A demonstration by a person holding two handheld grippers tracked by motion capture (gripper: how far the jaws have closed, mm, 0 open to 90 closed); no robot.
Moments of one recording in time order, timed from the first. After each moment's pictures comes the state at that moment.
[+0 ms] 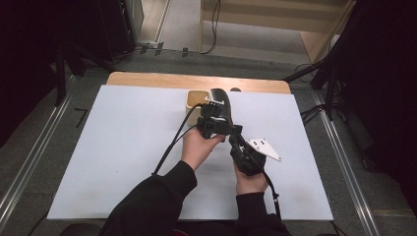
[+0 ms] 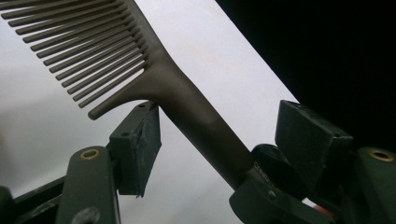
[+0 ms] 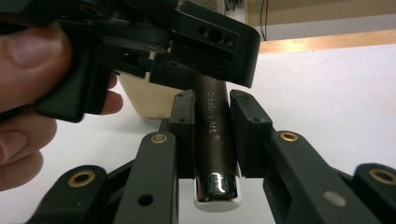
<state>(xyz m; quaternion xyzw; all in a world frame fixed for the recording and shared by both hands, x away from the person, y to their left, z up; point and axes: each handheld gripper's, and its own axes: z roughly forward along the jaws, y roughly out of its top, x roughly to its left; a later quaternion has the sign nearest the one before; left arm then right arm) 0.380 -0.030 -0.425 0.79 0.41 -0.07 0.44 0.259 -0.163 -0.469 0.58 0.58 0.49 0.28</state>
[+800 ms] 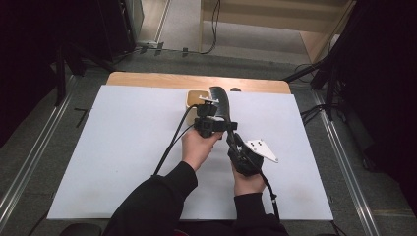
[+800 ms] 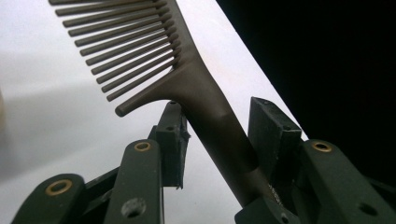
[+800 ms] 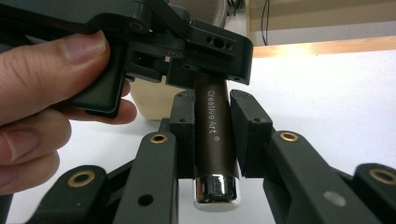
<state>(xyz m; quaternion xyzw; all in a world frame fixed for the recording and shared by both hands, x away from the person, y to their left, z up) 0.384 -0.022 -0.430 0.76 0.45 -0.09 0.45 0.258 -0.156 -0.470 0.58 0.58 0.49 0.29</state>
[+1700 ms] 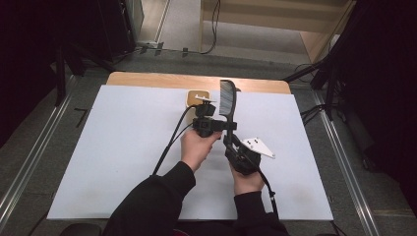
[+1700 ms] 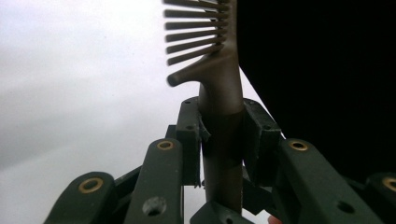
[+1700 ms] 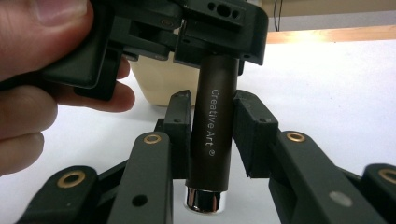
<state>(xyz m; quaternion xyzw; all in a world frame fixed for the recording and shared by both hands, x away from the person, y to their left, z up) 0.385 -0.017 -0.429 0.75 0.44 -0.13 0.47 0.265 -0.155 -0.476 0.57 0.61 0.49 0.27</state>
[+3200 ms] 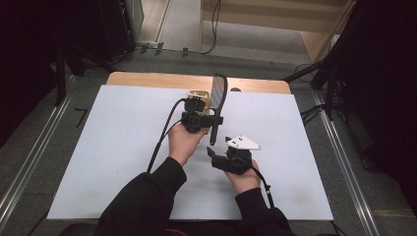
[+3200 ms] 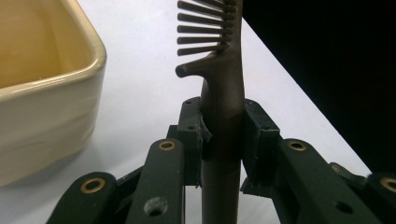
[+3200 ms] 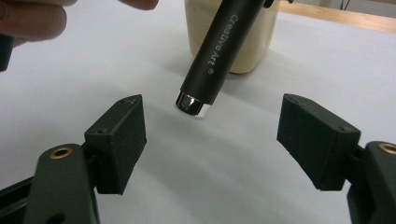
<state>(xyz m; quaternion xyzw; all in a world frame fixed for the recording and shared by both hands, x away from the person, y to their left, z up) 0.393 0.011 -0.418 0.78 0.43 -0.03 0.45 0.277 -0.143 -0.481 0.47 0.73 0.45 0.22</state>
